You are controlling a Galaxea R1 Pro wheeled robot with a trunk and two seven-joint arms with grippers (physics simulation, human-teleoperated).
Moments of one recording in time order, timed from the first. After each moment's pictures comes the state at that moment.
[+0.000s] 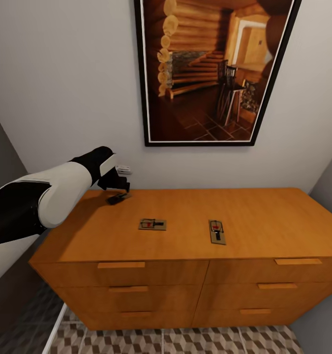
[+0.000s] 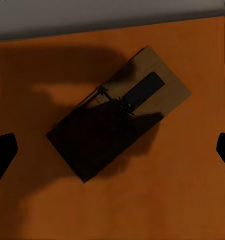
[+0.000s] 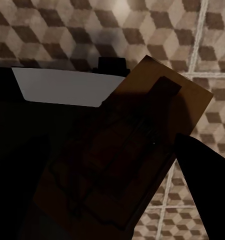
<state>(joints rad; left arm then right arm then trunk) -1.68 -0.07 -0.05 0.03 0.00 0.98 0.08 -0.27 -0.02 -0.11 -0.01 0.15 0.11 0.00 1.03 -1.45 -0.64</state>
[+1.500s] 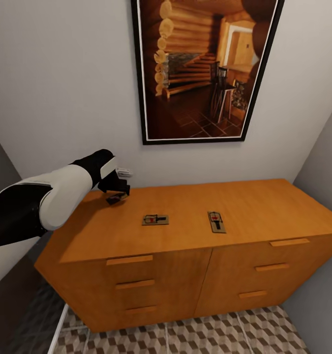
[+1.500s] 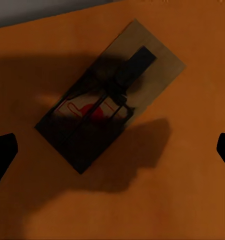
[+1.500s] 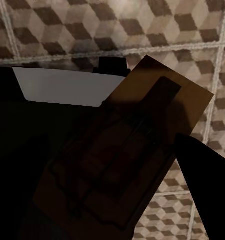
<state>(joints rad) -1.66 -0.07 -0.05 0.03 0.00 0.98 0.08 -0.27 -0.02 -0.11 -0.01 0.15 0.11 0.00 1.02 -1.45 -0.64</state>
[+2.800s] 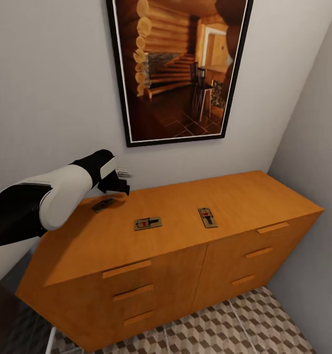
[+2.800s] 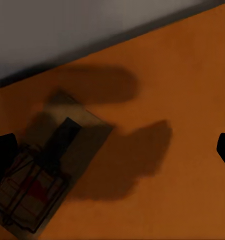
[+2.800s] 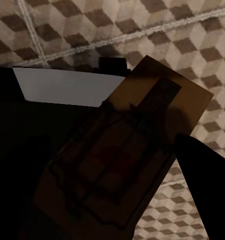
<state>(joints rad) -1.66 -0.07 -0.05 0.03 0.00 0.98 0.08 -0.27 -0.02 -0.11 -0.01 0.15 0.11 0.00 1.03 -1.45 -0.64</state>
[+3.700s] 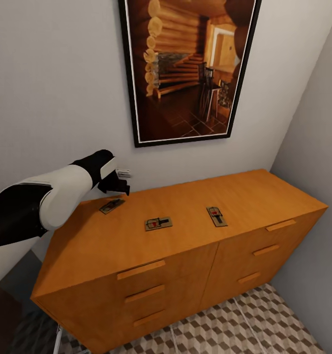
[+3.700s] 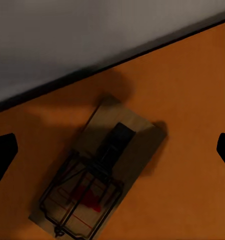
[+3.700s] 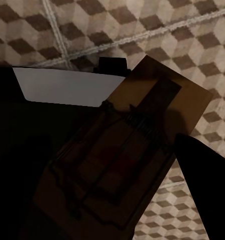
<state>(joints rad) -1.66 -0.07 -0.05 0.04 0.00 0.98 0.08 -0.27 -0.02 -0.11 -0.01 0.15 0.11 0.00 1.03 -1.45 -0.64</state>
